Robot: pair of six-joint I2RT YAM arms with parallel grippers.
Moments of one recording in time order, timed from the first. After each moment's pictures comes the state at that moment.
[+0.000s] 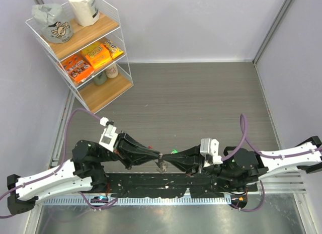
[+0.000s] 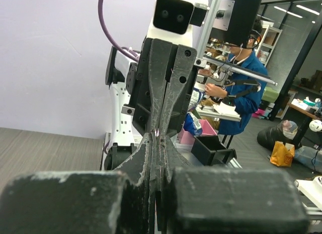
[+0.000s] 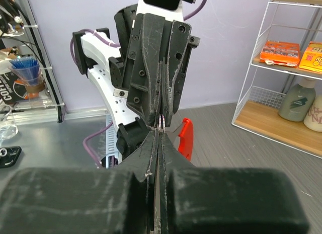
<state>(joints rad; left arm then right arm) -1.17 0.55 0.51 0.57 0.40 -0.51 1.73 0.73 0.74 0.30 0.38 -0.10</state>
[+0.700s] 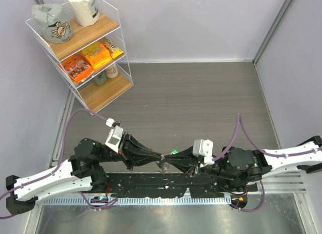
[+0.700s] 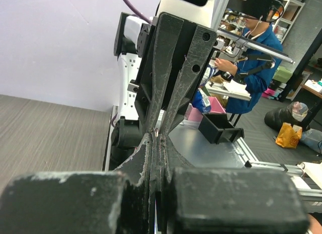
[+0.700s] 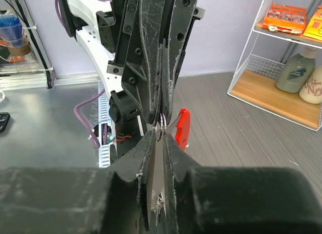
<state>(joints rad) -1.17 0.54 0.55 0.37 0.41 -0.45 1.73 0.73 0.82 0.03 0.39 -0.08</state>
